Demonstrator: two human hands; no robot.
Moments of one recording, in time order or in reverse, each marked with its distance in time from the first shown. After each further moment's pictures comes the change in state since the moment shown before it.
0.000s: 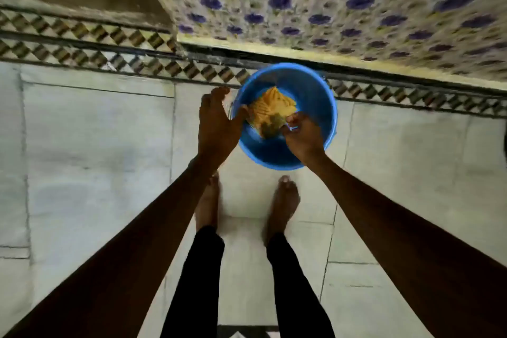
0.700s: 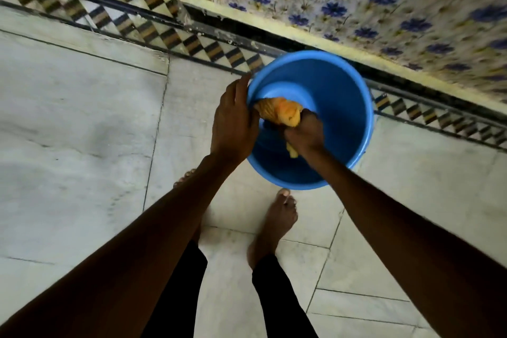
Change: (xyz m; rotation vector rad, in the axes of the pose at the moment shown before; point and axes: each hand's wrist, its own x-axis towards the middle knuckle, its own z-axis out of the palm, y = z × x) left_hand 0.029 -0.062 0.062 0.100 0.043 0.129; right_hand 0.059 0.009 0.043 -0.191 -0.098 0.091
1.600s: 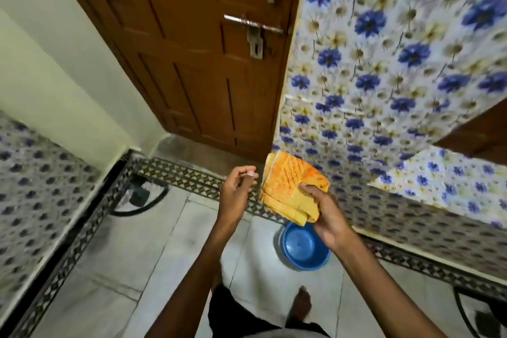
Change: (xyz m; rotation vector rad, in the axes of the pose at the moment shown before) left_hand -0.218 0.432 -0.592 -0.696 0.242 -0.051; right_hand -0.605 -0.354 -0.371 1.119 -0.420 -0.209
